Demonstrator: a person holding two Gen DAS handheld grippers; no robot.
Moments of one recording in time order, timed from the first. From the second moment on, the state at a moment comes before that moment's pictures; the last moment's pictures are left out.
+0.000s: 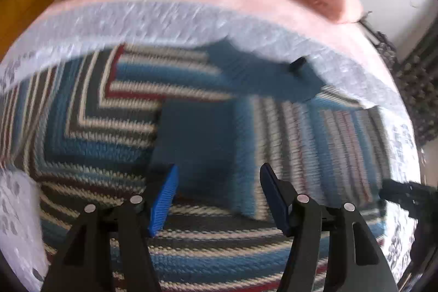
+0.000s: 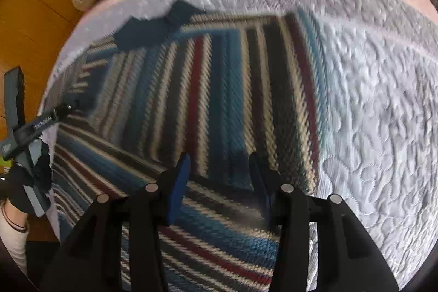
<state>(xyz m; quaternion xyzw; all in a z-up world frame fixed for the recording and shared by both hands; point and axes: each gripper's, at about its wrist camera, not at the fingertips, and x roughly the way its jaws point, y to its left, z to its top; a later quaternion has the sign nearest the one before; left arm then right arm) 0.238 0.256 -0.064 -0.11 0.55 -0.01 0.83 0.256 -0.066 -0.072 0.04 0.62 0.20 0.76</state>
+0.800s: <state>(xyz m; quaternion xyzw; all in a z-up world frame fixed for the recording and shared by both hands) 0.175 0.480 -0.039 -0.23 0.52 0.16 0.80 0.262 -0.018 -0.038 0.12 0.59 0.22 0.77</state>
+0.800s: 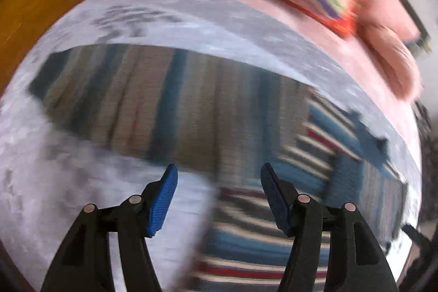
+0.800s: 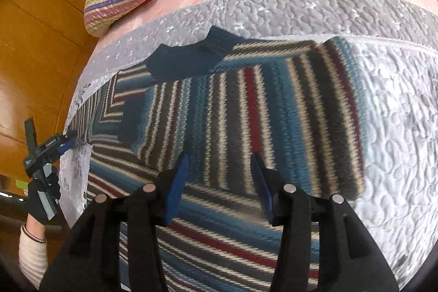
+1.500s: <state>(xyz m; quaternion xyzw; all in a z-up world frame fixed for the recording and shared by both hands) 0.105 0.665 -0.105 -0.46 0.40 0.25 0.75 0.259 -0.010 -0.079 0.05 0.61 0.22 0.76</state>
